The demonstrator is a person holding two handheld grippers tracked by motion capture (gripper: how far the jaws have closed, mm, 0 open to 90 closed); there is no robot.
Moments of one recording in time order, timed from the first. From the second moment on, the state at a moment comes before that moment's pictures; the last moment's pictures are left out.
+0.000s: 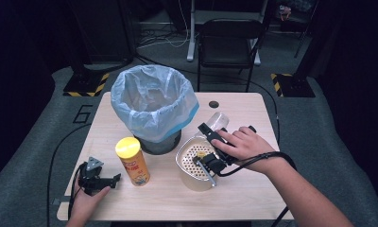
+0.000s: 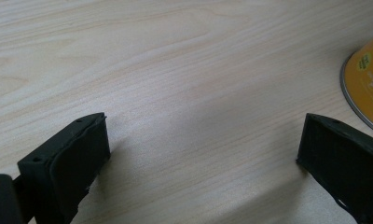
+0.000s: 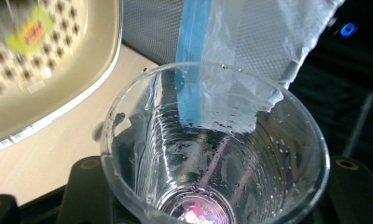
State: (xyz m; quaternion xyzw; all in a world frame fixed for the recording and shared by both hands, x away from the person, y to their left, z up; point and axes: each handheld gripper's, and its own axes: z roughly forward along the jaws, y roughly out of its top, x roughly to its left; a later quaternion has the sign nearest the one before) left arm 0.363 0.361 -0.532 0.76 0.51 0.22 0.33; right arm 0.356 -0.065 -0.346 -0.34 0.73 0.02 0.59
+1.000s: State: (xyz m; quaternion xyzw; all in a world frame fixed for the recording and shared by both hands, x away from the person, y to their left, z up) left arm 0.363 0.361 -0.532 0.76 0.51 0.21 0.33; right arm 0.380 -0.073 -0.316 -0.10 0.84 0.29 0.45
